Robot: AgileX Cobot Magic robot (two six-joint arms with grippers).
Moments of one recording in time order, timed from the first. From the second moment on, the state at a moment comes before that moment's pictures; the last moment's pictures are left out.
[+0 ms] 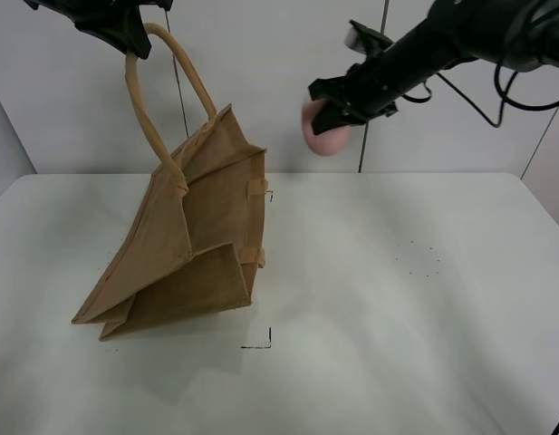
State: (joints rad) left arm -0.30 1.82 -2.12 0.03 1.17 -0.06; right arm 0.25 2.10 -1.93 0.66 0.99 -0.39
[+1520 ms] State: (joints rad) left arm -0.30 1.82 -2.12 0.04 1.17 -0.06; right arm 0.62 2.29 -1.94 0.33 0.83 -0.39
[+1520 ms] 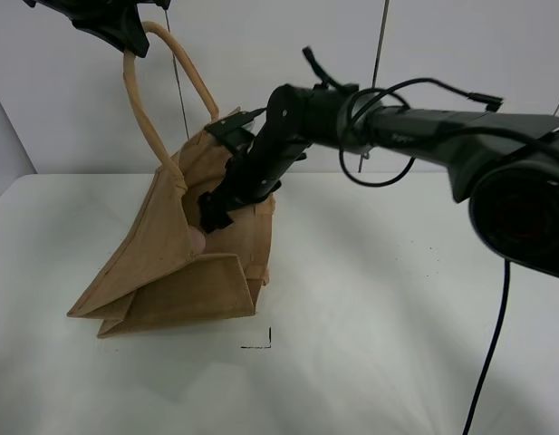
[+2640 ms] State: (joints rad) left arm -0.30 1.82 -2.12 0.04 1.17 -0.06; right arm 0.05 2.22 -1.95 0.10 1.21 -0.04
